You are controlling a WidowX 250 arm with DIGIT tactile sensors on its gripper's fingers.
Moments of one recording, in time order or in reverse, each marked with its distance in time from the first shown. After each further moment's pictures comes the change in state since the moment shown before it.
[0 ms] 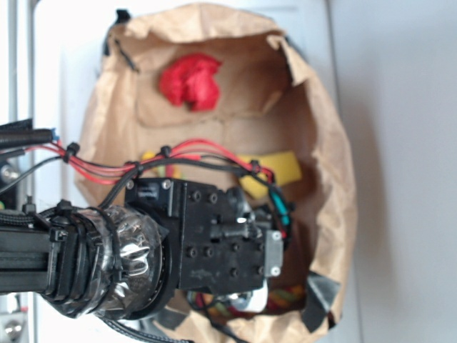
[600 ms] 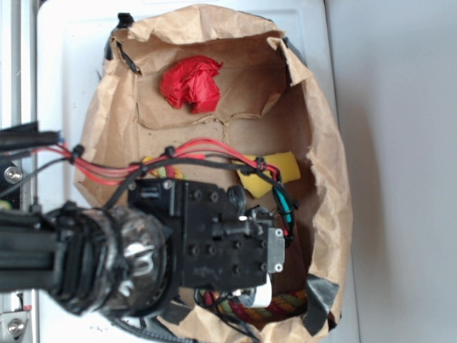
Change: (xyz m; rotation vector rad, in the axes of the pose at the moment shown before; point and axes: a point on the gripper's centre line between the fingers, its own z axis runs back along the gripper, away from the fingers) arm 0.004 -0.003 0.000 -0.011 -0.025 0.075
